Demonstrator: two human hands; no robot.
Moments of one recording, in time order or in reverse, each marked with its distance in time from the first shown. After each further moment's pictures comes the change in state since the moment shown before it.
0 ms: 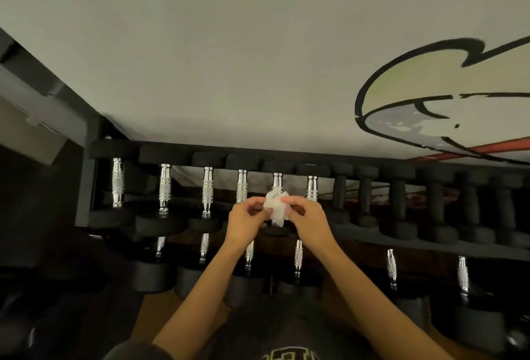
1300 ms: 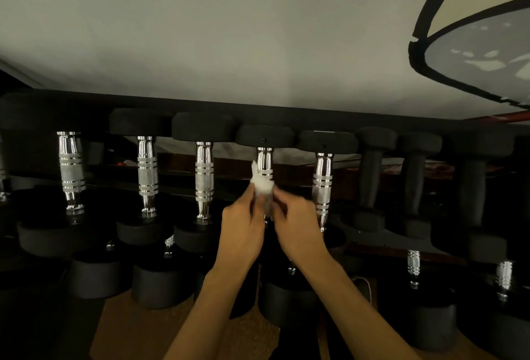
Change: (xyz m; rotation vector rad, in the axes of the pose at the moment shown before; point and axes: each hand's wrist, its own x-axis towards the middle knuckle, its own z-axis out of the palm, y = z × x) left_hand 0.088 -0.092 0.074 0.230 0.061 0.070; right_hand 0.097 0.127 0.063 -0.071 -0.011 -0.089
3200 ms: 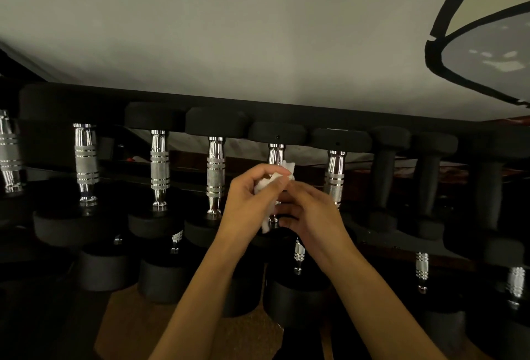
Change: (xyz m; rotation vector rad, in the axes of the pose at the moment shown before) left_hand 0.010 0.031 -0.026 -0.560 -0.132 -0.062; right_hand -0.004 -0.040 -0.022 0.882 -0.081 0.521
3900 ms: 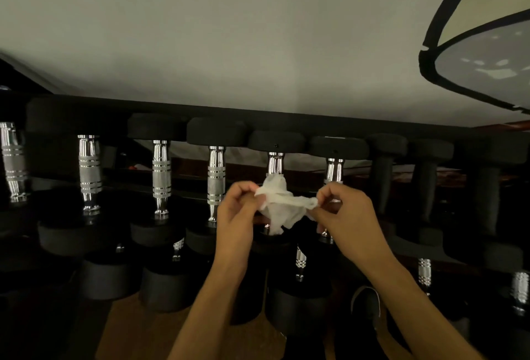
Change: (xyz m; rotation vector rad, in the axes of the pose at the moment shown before) left_hand -0.011 -0.019 -0.005 -0.134 0.225 -0.028; right_hand -0.012 -0.026 -0.043 -0.854 0.143 -0.414
